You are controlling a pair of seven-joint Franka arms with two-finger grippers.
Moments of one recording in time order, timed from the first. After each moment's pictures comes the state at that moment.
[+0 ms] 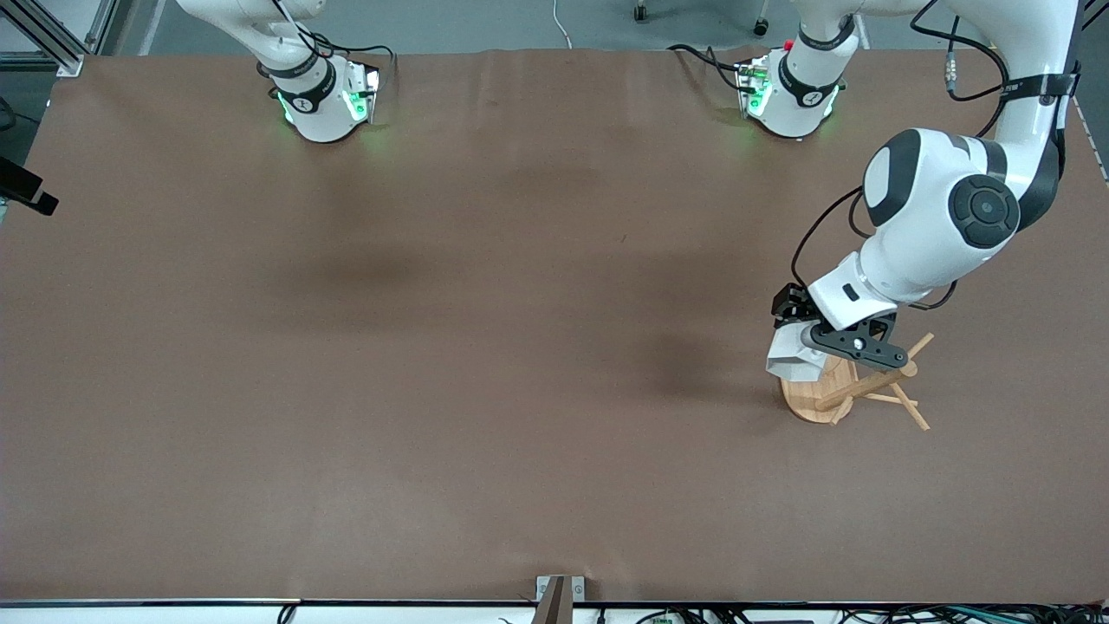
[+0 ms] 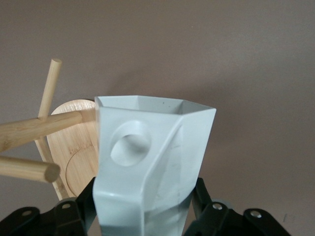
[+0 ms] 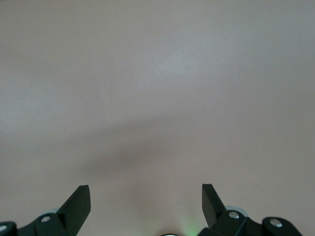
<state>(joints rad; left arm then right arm) -0.12 0.21 -0.11 -1.90 -0.09 2.15 0.14 -0.02 -0.01 -0.13 -1.45 0.00 1.41 0.09</state>
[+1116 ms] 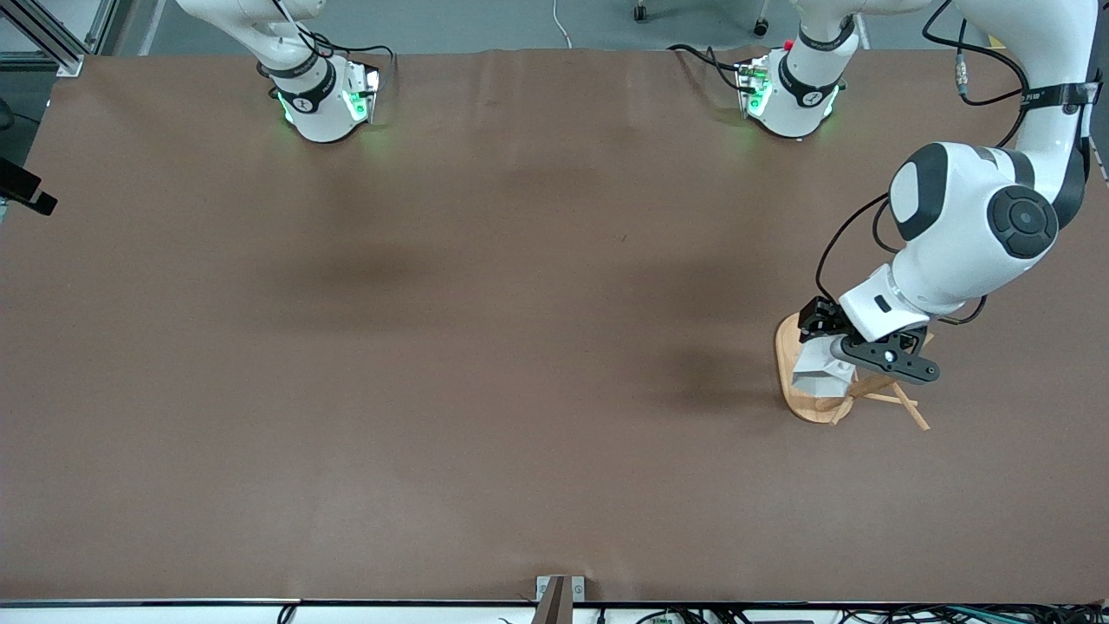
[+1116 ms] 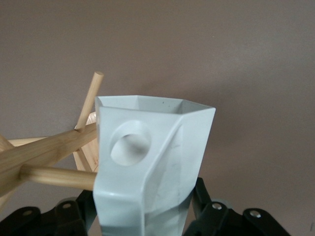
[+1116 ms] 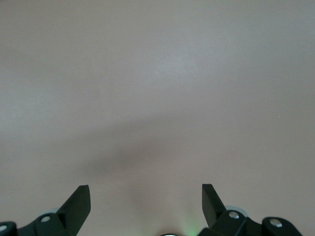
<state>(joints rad) -0.07 0.22 -0.09 -1.89 -0.09 2.19 0.22 -0.02 -0.01 -0.13 -1.45 0.00 1.41 0.09</state>
